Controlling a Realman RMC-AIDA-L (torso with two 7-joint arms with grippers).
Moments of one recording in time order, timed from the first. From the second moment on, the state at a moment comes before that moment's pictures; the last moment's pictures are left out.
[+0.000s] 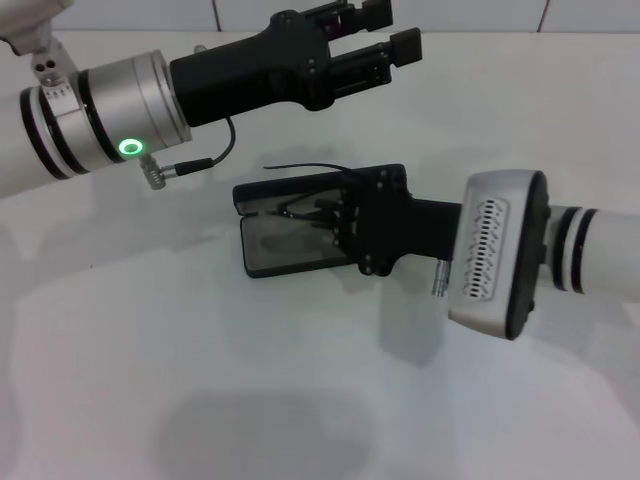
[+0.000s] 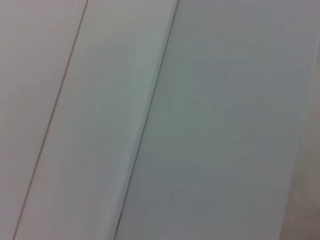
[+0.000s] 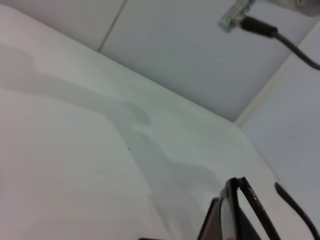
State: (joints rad) left arm -0.65 -2.09 0.86 0.51 1.47 1.57 -1.34; right arm 0.57 2.03 -2.08 -0.83 -0.94 -0.58 0.61
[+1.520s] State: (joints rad) left arm -0.63 -2.09 0.88 0.51 1.49 1.57 -1.34; right arm 0.49 2.03 -2.15 -0.92 -0.86 -0.50 0.58
